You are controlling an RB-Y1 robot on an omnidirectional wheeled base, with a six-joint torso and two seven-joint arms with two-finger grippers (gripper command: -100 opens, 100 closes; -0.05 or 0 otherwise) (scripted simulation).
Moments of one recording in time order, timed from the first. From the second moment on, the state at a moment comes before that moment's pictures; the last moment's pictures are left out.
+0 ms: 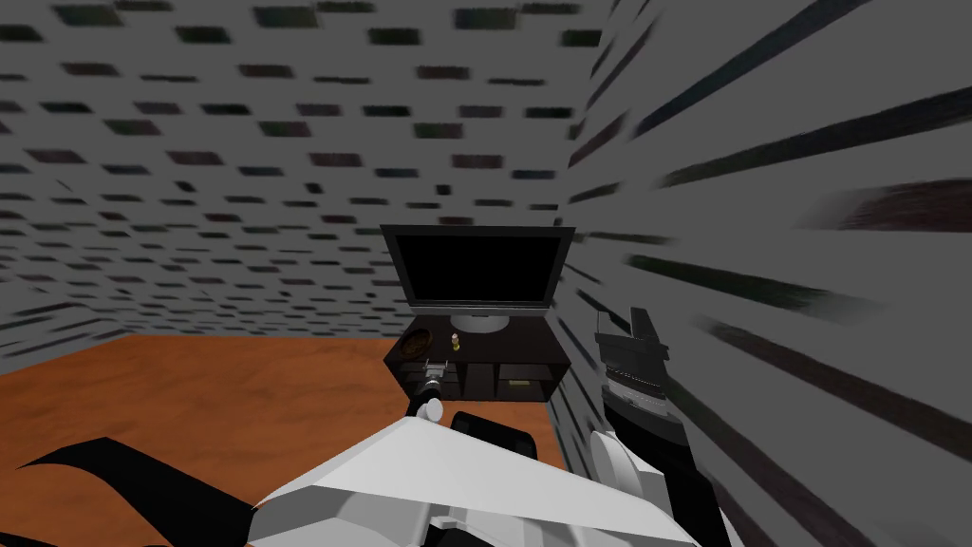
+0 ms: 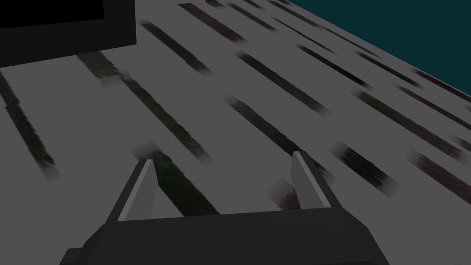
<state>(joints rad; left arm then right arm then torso) 0.17 0.11 -0.18 -0.99 1.20 -0.56 0.42 0.54 0.02 0.06 -2.32 0.02 -0.49 0.00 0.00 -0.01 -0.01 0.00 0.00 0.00</state>
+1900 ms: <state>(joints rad) 0.00 -0.01 0.02 -0.89 0.90 -0.48 0.60 0.54 0.02 0.06 -2.32 0.02 -0.49 0.00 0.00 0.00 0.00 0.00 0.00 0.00</state>
